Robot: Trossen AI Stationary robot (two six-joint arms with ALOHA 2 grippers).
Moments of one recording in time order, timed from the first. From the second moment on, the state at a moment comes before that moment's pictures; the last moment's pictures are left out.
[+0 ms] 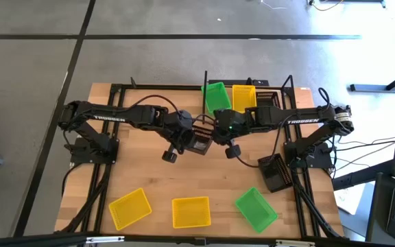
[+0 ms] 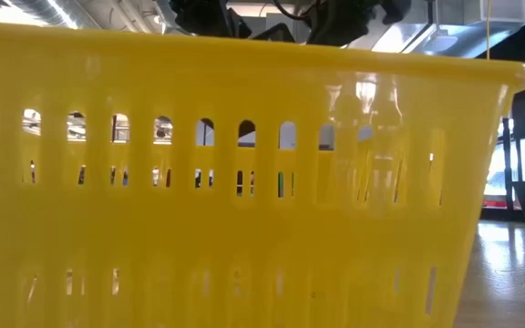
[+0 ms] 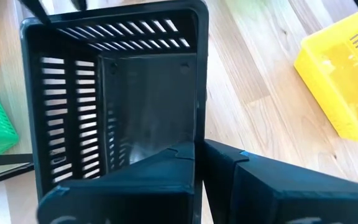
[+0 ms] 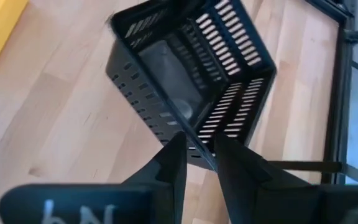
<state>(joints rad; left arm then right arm) 0.01 1.55 1.40 -0.74 0.10 0.32 0.03 1.54 1.40 -0.74 0.08 -0.43</state>
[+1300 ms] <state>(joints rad) -0.02 1.55 1.40 -0.75 -0.01 0.31 0.03 1.64 1.40 -0.72 -0.02 -0.62</state>
